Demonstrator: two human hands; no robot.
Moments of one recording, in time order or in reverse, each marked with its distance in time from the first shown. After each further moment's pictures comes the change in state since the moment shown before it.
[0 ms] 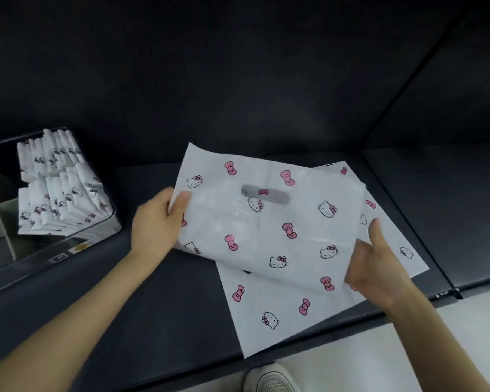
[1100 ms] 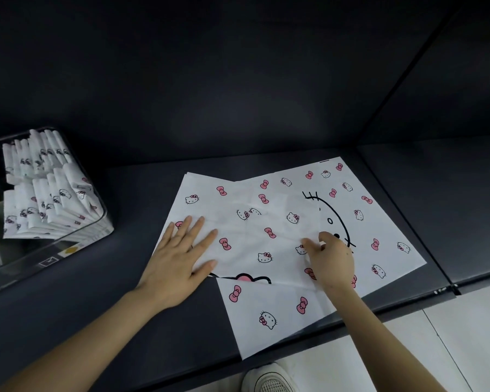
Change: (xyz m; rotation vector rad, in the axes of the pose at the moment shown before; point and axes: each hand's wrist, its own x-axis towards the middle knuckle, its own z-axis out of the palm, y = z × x) left_hand -0.047 -0.056 0.030 0.705 -0.467 0.520; right_hand 0.056 0.054 0.028 -0.835 0.557 -0.219
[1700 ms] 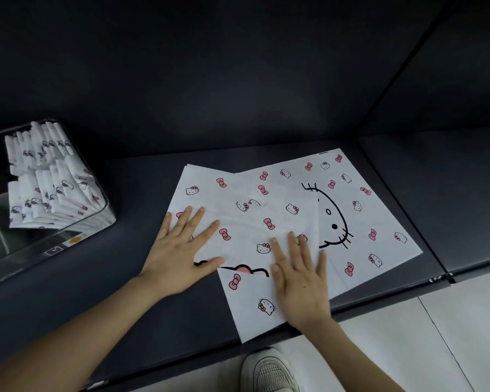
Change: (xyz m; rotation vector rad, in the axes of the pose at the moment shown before) left_hand 0.003 0.007 -0.006 0.001 -0.092 -0.083; right_hand -0.062 0.033 0.039 -0.529 0.013 -0.605
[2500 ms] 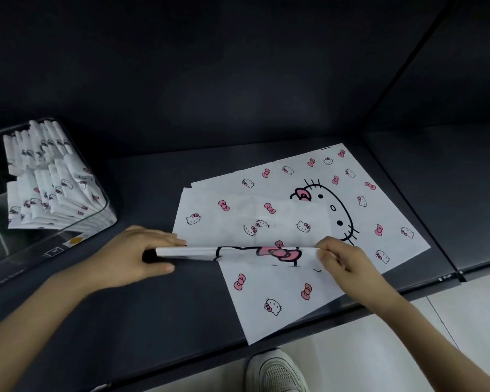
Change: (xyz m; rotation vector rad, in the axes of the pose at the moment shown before) left_hand -0.025 -0.059 -0.058 -0.448 -0.176 0.083; right_hand 0.020 0.054 -0.079 0.839 -0.238 -0.037
